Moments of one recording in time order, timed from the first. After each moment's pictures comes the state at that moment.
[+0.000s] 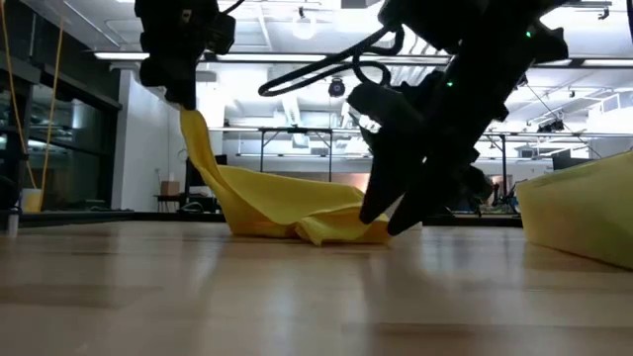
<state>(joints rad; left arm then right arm) 0.17 1.34 1.14 -1.04 -0.04 -0.53 0.31 1.84 1.00 -0.20 0.37 1.09</state>
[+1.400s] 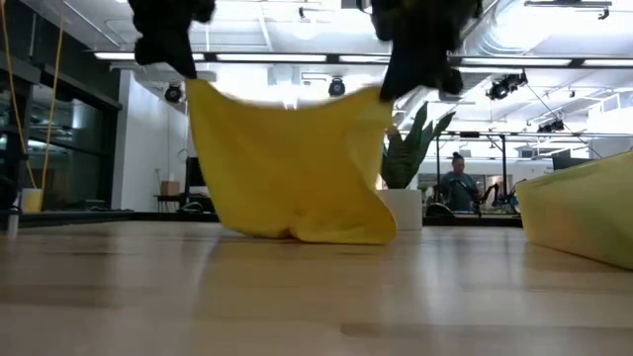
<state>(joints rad) 0.26 1.14 1.14 -1.04 -0.10 -0.43 0.11 1.51 1.17 -0.60 0.09 0.72</state>
